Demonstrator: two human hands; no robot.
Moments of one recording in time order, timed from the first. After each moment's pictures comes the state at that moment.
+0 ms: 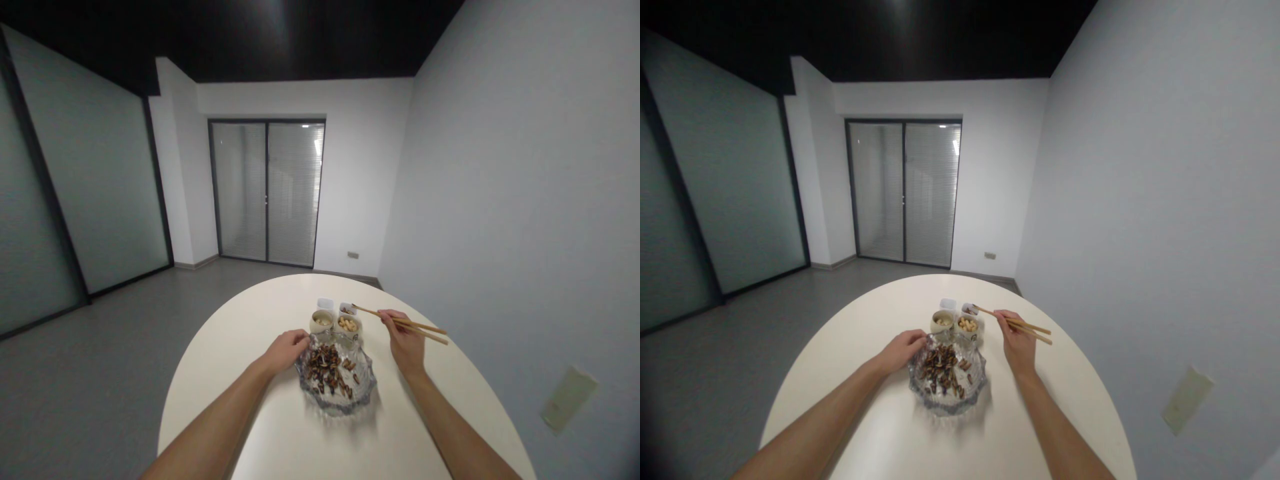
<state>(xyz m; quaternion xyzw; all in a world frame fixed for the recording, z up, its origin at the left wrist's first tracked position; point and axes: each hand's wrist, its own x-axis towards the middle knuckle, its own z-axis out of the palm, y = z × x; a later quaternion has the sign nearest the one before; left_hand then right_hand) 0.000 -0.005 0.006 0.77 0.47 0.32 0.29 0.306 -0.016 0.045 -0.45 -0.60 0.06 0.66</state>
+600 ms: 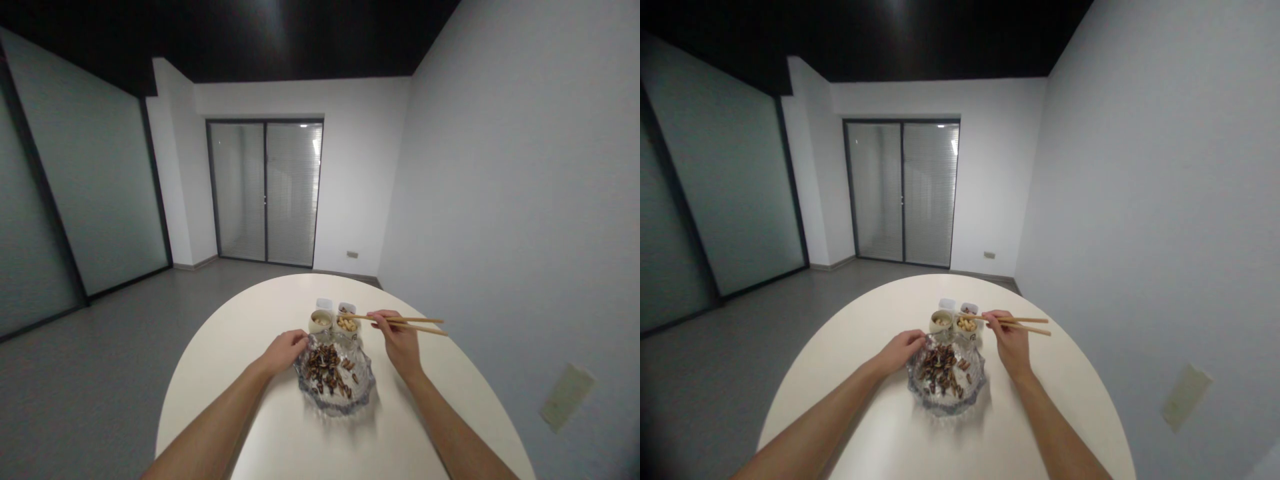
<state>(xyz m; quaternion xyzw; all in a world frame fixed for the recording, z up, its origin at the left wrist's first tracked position) -0.001 -0.003 0.002 0.77 0.47 0.32 0.29 0.292 -0.026 0.055 -0.41 -0.62 0.17 0.65</state>
